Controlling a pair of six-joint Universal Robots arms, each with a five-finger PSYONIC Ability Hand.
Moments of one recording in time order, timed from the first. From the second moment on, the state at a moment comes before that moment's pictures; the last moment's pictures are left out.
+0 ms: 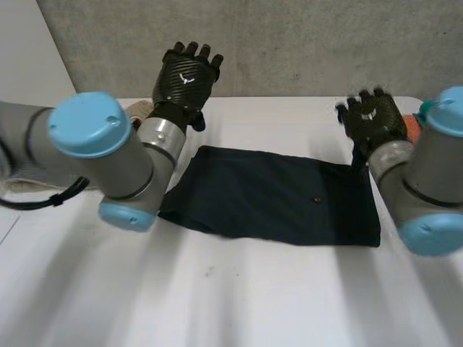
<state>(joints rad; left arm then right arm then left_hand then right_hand) 4.14 -2.19 -1.14 3.57 -1.57 3.64 1.94 -1.12 1.37 -0.19 1.64 2.53 0.20 0.21 0.21 0.20 0.05 0.22 0.22 0.21 0.21 0.05</state>
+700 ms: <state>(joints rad) 4.10 -1.92 -1.52 3.58 -1.56 3.58 1.62 -1.32 1.79 -0.18 1.48 2.37 0.20 0.21 0.21 0.20 0.05 0.92 1.15 1.17 1.20 1.00</state>
